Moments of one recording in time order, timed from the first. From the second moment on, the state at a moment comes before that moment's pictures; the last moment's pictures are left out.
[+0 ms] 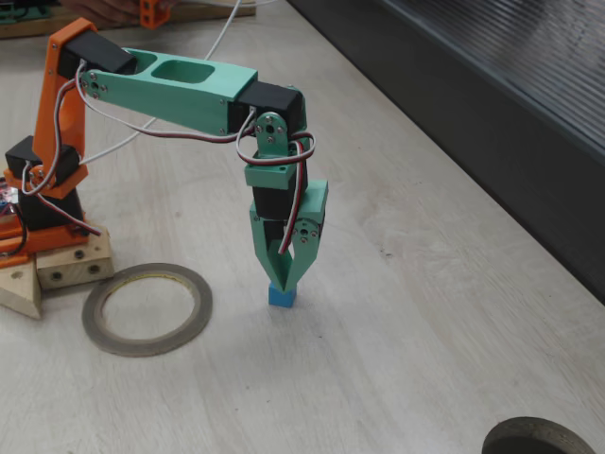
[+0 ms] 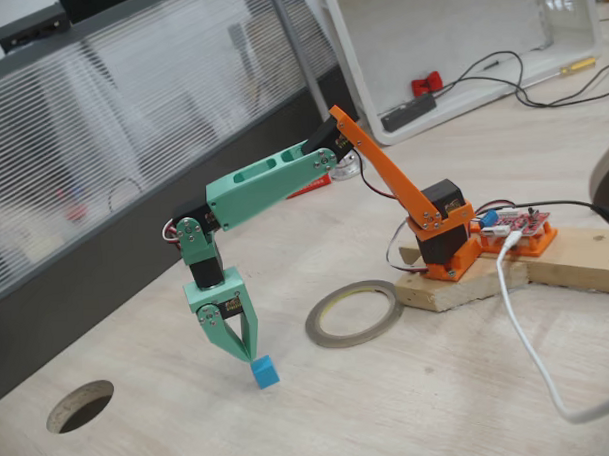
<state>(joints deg) 32.8 69.7 73.8 78.7 82.7</state>
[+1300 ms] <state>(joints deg) 32.8 69.7 73.8 86.1 82.3</state>
